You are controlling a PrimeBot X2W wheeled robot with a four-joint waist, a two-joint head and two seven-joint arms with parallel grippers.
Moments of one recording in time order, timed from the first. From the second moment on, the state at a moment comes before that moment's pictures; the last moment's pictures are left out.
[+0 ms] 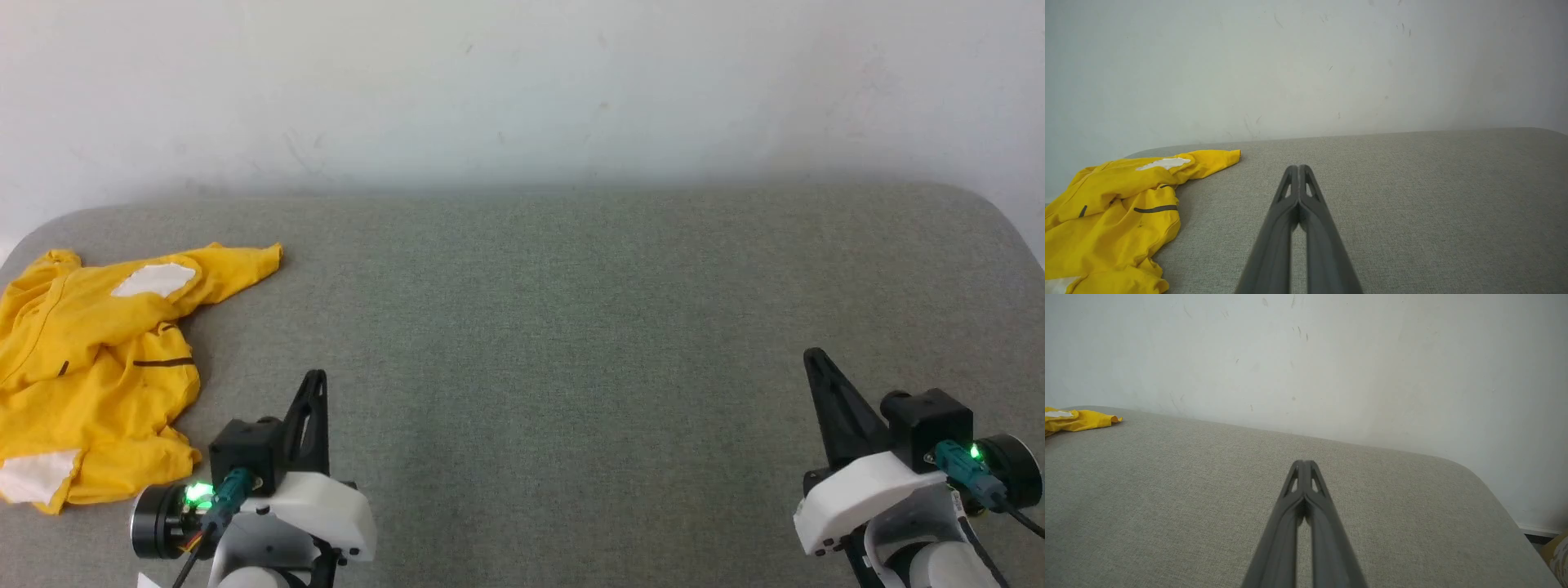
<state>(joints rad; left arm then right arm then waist) 0.00 0.05 0.00 0.01 -0.01 0.01 0.00 -0.01 -0.05 0.00 0.01 0.01 0.13 0.00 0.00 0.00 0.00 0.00</state>
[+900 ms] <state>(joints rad) 0.00 0.05 -0.01 0.00 -0.02 0.01 -0.03 -0.01 -0.05 -0.03 0.02 0.04 0.13 -0.03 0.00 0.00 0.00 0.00</state>
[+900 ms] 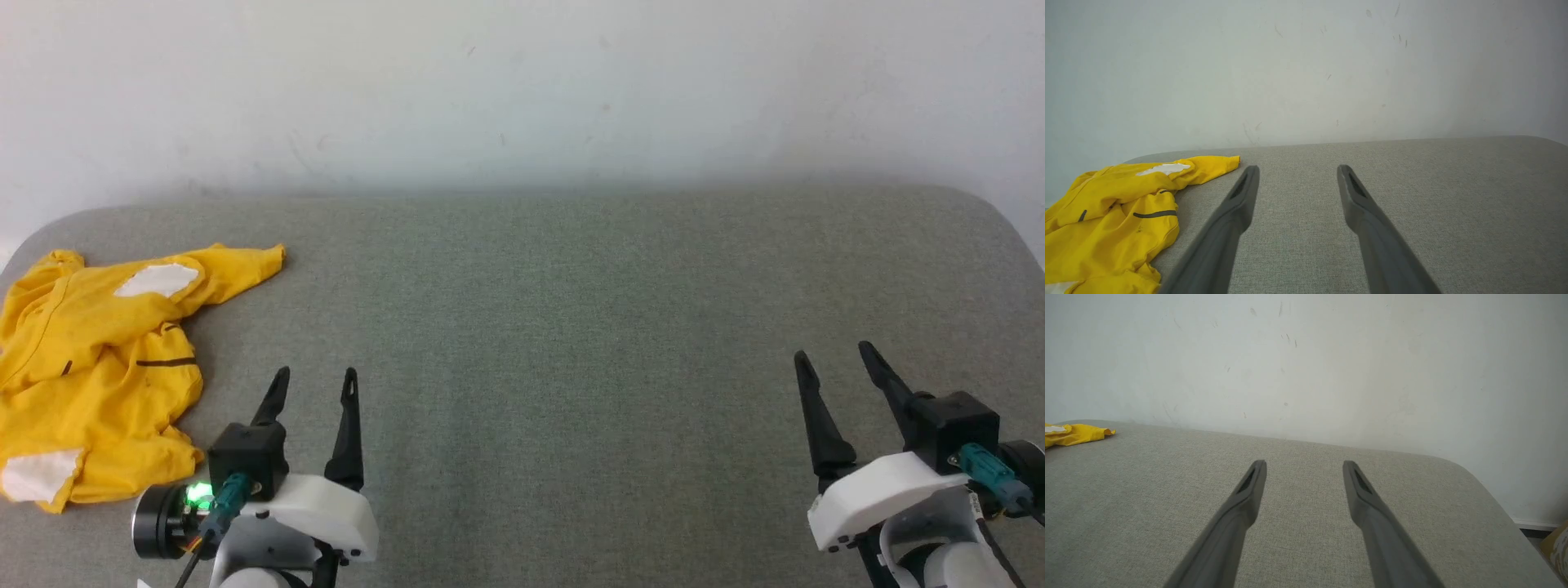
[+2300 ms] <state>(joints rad) 0.06 0.05 0.00 -0.02 -0.06 0.02 -0.12 0.00 -0.05 0.00 0.06 0.05 0.13 -0.12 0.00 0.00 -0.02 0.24</state>
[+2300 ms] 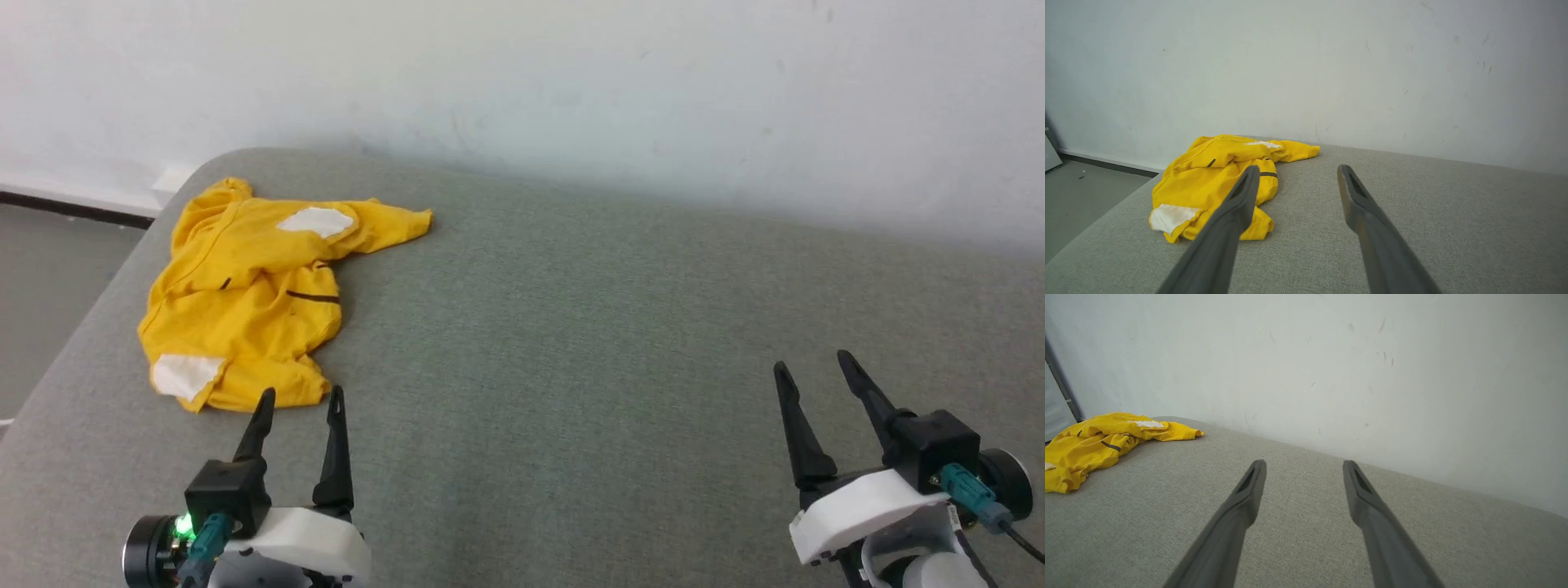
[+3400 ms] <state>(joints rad) 0.10 0.05 0.00 0.01 -0.11 0.02 -0.18 0.00 -0.05 0.10 0.12 0.07 0.13 -0.18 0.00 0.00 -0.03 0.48</state>
